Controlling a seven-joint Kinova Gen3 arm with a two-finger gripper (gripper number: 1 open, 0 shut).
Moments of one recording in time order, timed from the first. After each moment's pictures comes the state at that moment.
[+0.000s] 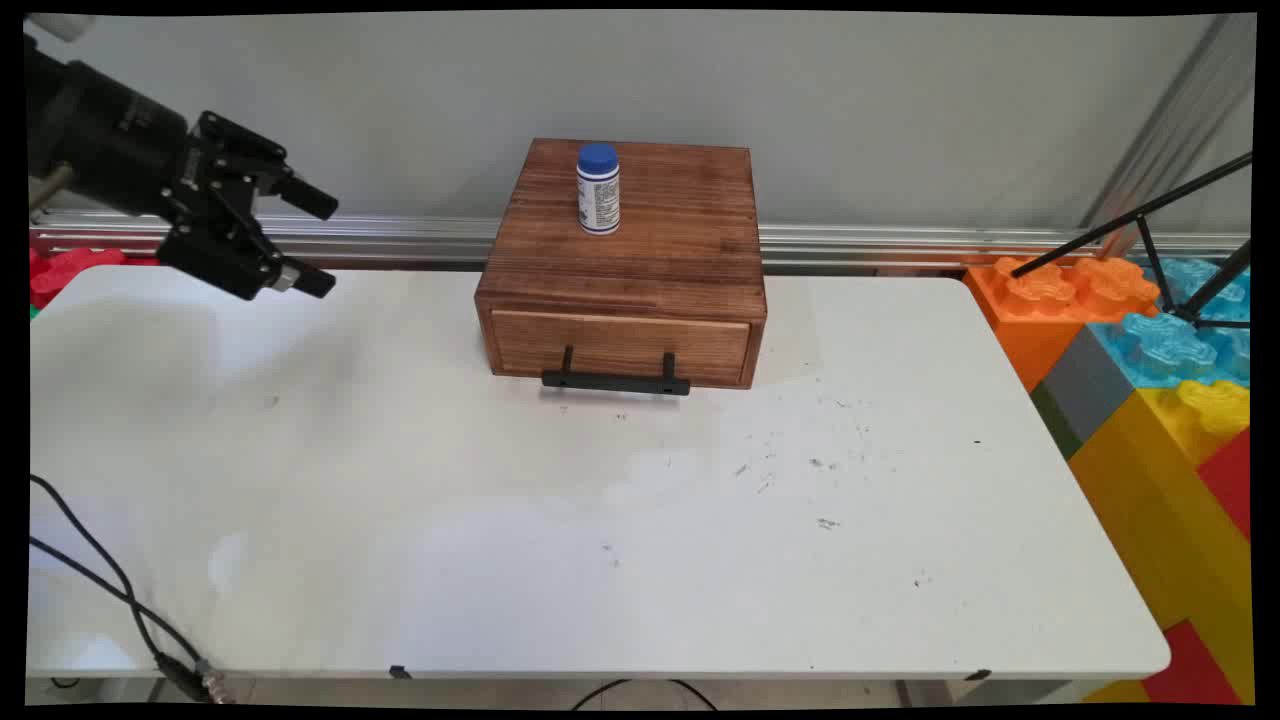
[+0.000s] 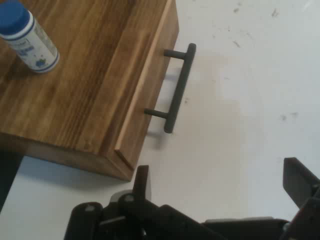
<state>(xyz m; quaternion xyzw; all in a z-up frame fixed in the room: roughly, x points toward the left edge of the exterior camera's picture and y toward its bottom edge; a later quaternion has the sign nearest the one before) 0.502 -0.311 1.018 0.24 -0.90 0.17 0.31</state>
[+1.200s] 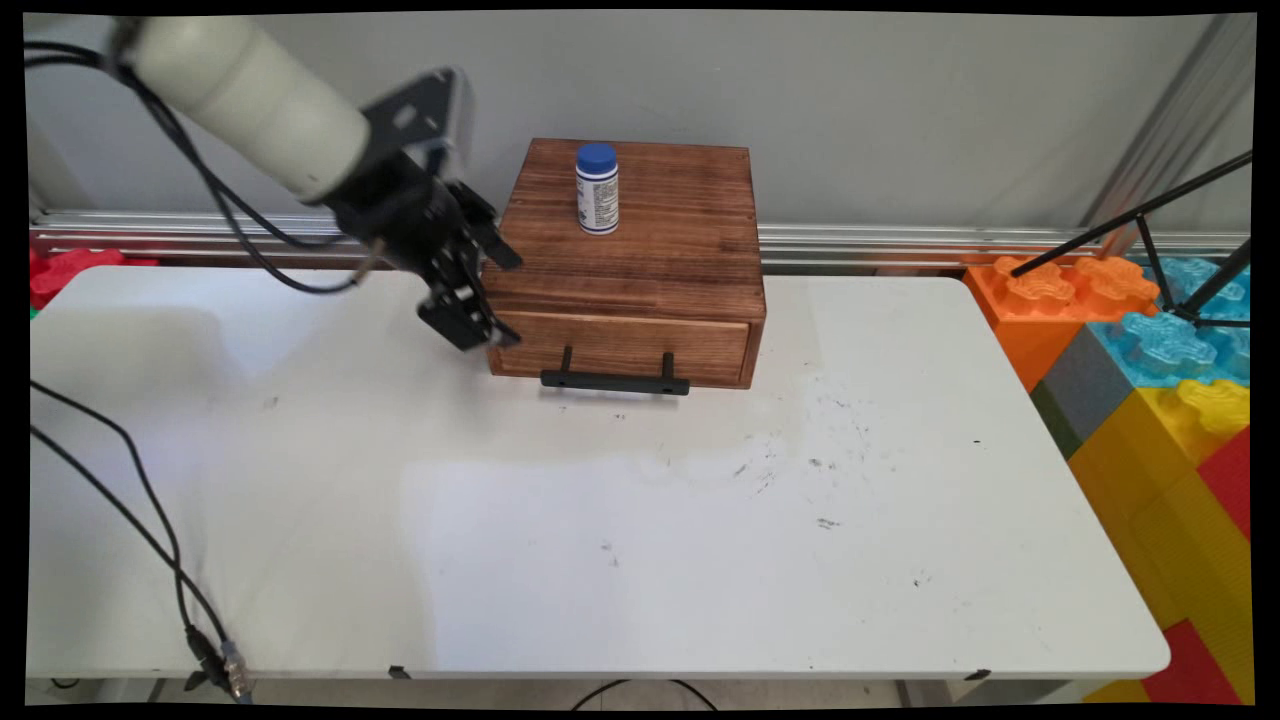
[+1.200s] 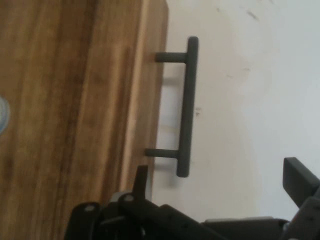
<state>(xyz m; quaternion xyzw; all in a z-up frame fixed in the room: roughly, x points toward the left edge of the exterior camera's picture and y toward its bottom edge) 0.363 -0.415 0.947 0.15 -0.95 0.16 0.21</state>
